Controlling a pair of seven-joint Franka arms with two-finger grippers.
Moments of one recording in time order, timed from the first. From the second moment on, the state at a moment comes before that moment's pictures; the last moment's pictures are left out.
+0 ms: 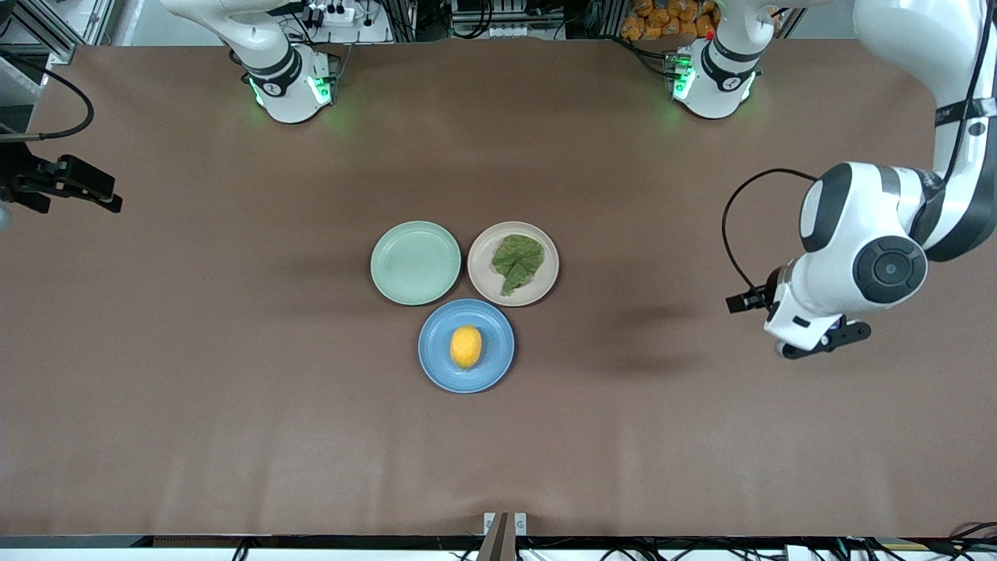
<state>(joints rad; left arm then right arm) -0.05 0.36 -0.13 -1.67 0.11 1.77 -0.49 0.12 0.07 -0.15 -1.42 0.01 1.44 -0.01</state>
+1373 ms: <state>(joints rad) -0.03 -0.06 -0.15 -1.67 -0.01 1.70 -0.14 0.13 0.07 -0.15 -1.42 0.00 1.44 -0.01</state>
